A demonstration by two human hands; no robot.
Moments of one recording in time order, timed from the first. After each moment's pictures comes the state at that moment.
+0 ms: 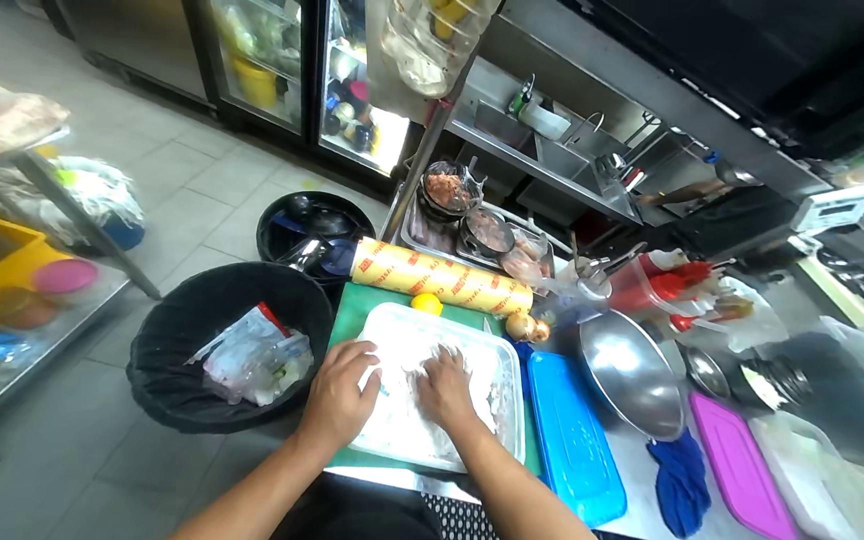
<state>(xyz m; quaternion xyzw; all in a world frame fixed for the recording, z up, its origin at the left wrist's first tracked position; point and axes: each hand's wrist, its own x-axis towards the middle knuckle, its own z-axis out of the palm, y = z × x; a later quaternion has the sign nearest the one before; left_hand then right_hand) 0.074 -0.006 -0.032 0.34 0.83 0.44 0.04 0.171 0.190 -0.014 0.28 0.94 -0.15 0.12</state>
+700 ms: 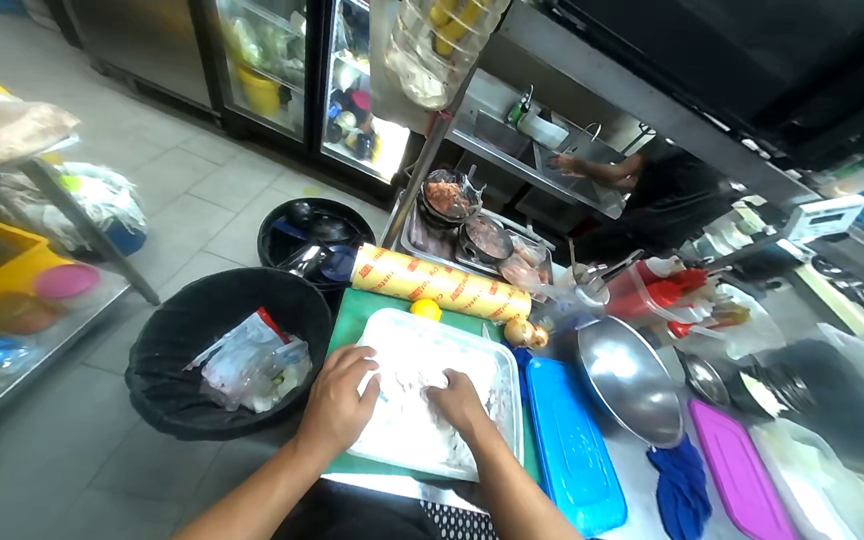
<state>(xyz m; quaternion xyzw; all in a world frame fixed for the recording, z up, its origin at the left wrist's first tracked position) 0.073 -0.007 -0.036 0.34 0.83 0.43 0.04 0.187 0.211 -0.010 0.40 0.82 -0.38 0.12</state>
